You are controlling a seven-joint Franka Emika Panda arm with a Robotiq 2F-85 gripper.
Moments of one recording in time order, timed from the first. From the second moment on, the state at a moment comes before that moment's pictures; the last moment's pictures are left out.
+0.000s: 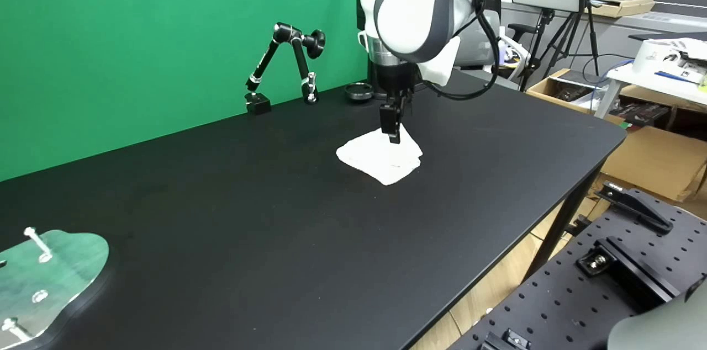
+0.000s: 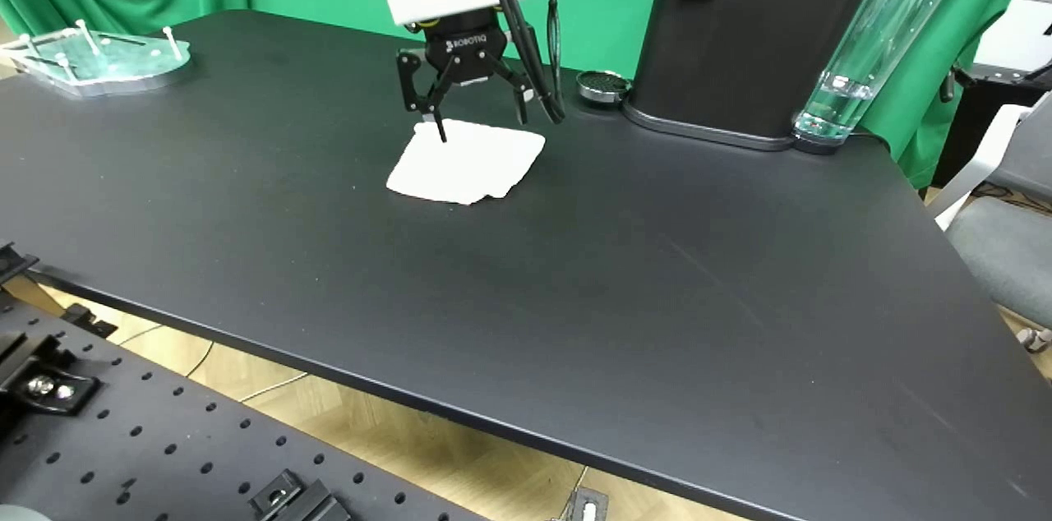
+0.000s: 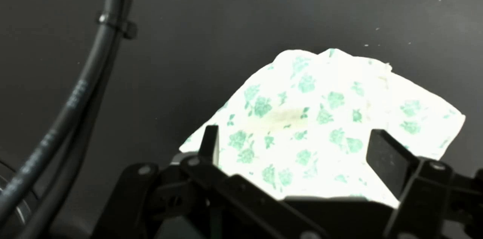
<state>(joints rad) 0.00 0.31 -0.07 -2.40 -0.49 2.74 -0.24</state>
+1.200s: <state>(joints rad) 0.07 0.42 -0.14 -2.40 -0.47 2.76 -0.17</state>
